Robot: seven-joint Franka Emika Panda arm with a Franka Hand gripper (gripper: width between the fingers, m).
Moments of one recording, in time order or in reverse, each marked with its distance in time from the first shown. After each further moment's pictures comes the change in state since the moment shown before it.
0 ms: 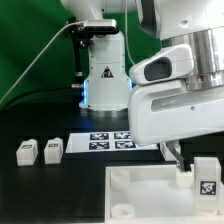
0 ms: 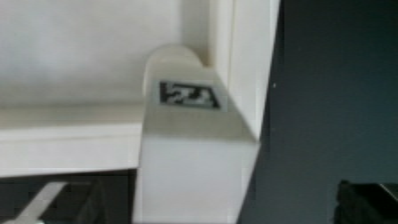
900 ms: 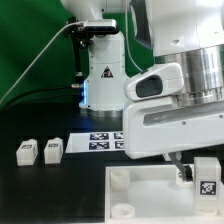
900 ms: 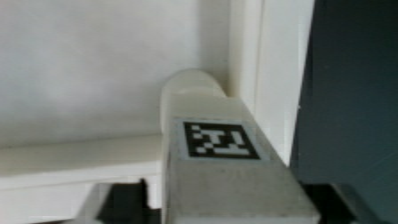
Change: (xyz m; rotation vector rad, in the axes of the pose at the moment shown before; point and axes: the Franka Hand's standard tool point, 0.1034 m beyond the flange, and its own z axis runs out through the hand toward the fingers) arm -0.015 0.007 0.015 -0.005 -0.030 0.054
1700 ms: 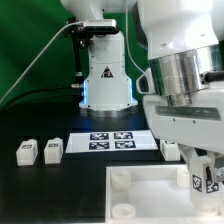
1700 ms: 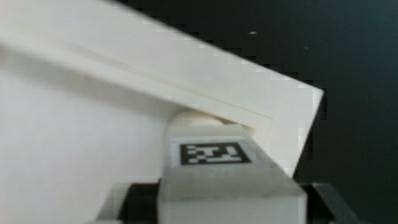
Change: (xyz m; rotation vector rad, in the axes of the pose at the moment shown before) arm -0.009 -0.004 0.003 0.110 0.009 1.389
